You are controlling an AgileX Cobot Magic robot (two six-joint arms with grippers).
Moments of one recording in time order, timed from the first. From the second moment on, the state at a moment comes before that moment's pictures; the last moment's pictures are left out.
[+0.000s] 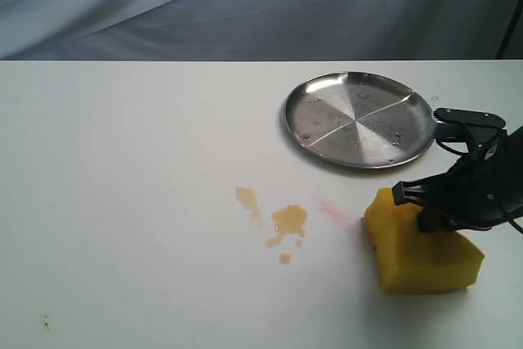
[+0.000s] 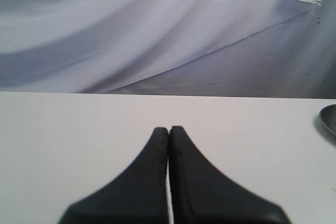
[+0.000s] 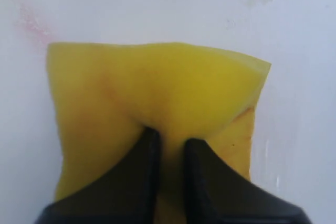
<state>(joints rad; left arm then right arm) -0.03 0.00 0.00 -0.04 0.15 0.01 0.16 1.63 -0.78 0.31 0.54 -0.10</state>
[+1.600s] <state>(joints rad) -0.03 0.00 0.00 -0.04 0.15 0.01 0.61 2.11 -1.40 0.50 0.57 -0.08</state>
